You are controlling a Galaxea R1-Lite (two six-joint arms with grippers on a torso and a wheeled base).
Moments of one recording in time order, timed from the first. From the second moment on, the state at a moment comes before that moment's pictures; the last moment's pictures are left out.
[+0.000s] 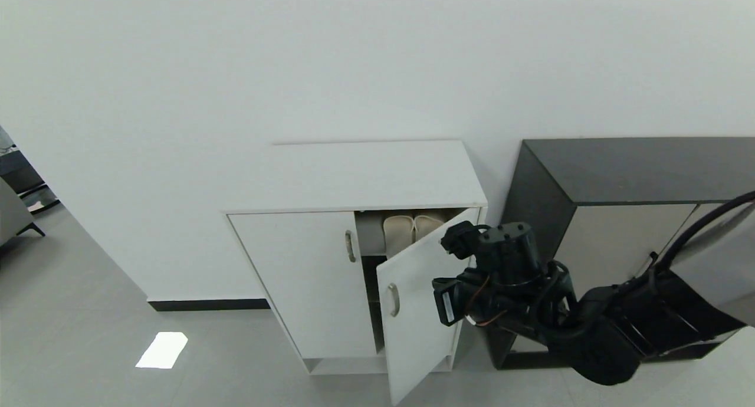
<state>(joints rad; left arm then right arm) 0.00 0.00 0.00 0.00 -0.04 0.01 0.75 2.02 -0.93 -0.65 -0.10 0.10</state>
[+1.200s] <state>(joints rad) 0.00 0.00 0.00 0.00 -0.05 0.01 0.83 1.97 -0.58 -1.22 -0.10 0.14</state>
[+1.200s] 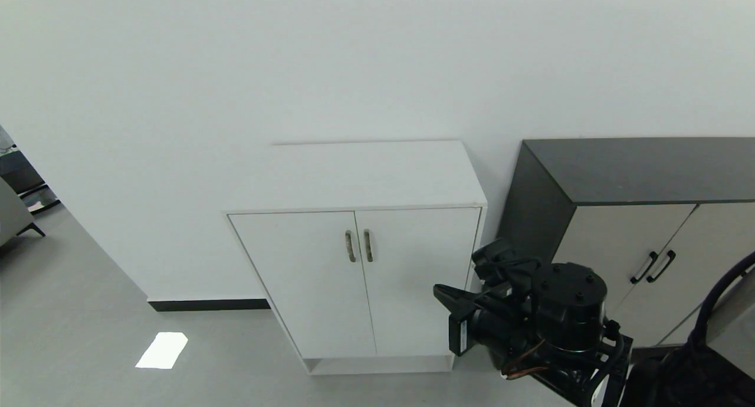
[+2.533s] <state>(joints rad) 0.00 0.00 0.00 0.00 -0.05 0.01 0.43 1.60 -0.15 -1.24 -0.38 -0.08</state>
